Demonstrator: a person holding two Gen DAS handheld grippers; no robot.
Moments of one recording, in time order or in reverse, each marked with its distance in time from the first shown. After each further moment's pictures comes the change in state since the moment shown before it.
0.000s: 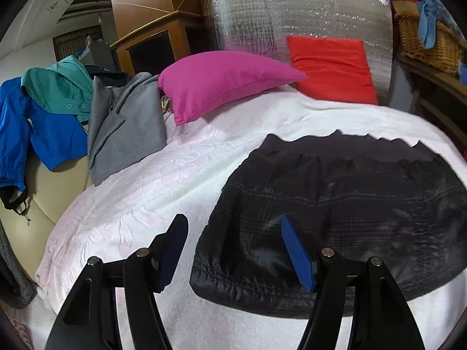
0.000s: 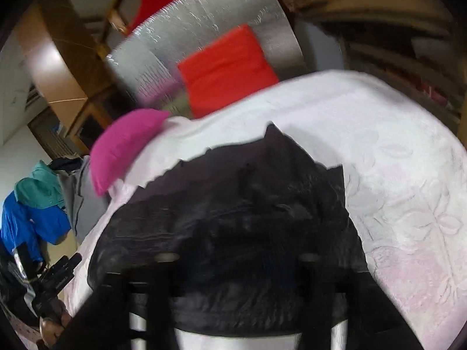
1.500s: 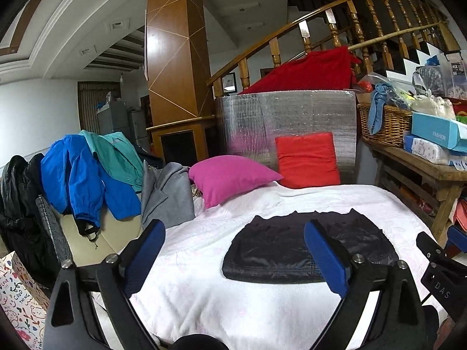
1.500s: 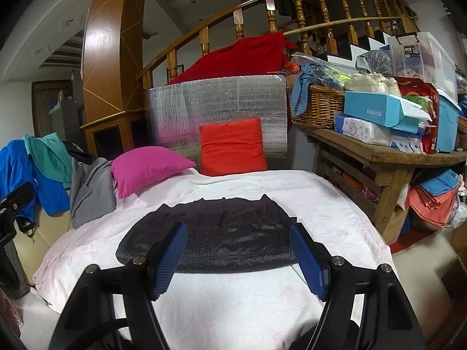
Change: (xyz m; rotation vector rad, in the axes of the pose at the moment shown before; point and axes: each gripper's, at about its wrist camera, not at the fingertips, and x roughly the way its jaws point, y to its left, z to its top) left arm -0.346 0.024 -0.034 -0.026 -0.395 -0.002; right arm -0.268 0.184 -0.110 -0.281 -0.326 -0.235
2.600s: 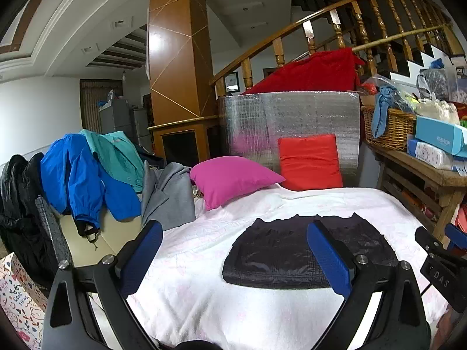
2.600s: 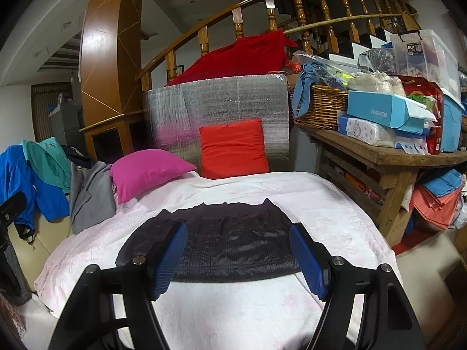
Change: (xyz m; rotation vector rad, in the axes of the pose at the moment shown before) left arm 0.011 -0.002 0.011 -0.007 0.006 0.012; right arm 0.023 -0.005 0.019 0.013 0.005 0.013
